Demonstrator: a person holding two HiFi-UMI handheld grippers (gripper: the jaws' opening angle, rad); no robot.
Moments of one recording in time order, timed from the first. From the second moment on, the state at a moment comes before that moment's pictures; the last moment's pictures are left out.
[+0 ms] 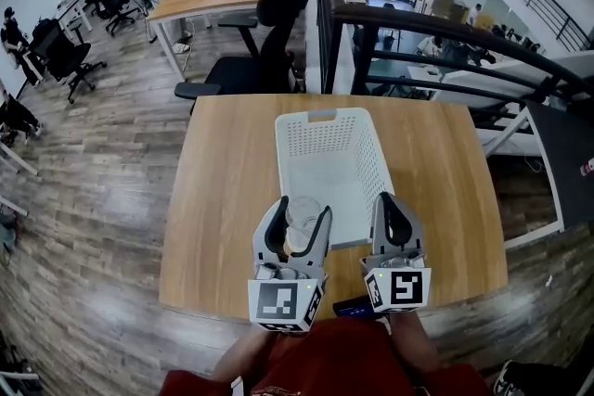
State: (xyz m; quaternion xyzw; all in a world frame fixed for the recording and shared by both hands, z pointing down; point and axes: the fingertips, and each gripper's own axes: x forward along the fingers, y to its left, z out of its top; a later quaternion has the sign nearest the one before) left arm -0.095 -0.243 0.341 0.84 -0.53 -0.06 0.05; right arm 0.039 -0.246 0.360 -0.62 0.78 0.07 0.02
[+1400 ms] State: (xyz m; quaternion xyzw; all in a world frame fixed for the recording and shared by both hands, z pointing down) left arm -0.039 -0.312 0.384 0.83 -0.56 0.01 0.07; right arm 0.091 -0.277 0.377 -0.59 0.80 0.04 0.02
